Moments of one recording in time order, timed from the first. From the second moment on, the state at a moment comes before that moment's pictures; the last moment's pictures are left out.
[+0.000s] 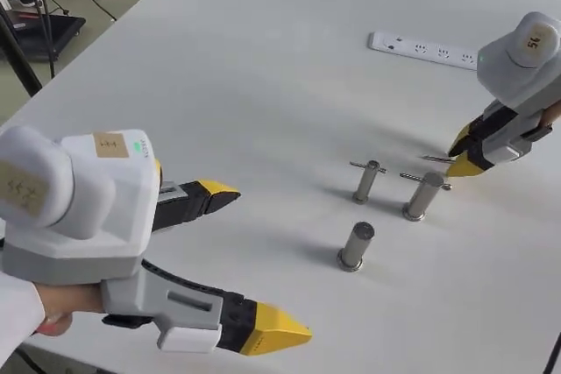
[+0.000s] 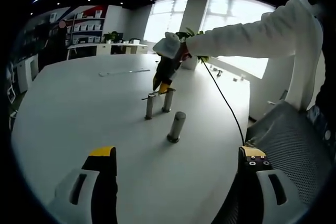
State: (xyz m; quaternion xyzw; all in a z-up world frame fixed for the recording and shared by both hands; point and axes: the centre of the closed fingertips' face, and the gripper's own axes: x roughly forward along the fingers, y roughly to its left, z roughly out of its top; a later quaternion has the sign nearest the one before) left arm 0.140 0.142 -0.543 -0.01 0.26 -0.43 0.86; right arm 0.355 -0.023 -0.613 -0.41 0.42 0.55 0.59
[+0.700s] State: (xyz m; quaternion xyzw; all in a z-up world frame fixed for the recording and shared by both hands) left arm 0.138 0.139 -0.550 -0.01 0.27 -0.43 0.86; right arm 0.351 -0.021 -0.614 -0.46 0.43 0.53 0.57
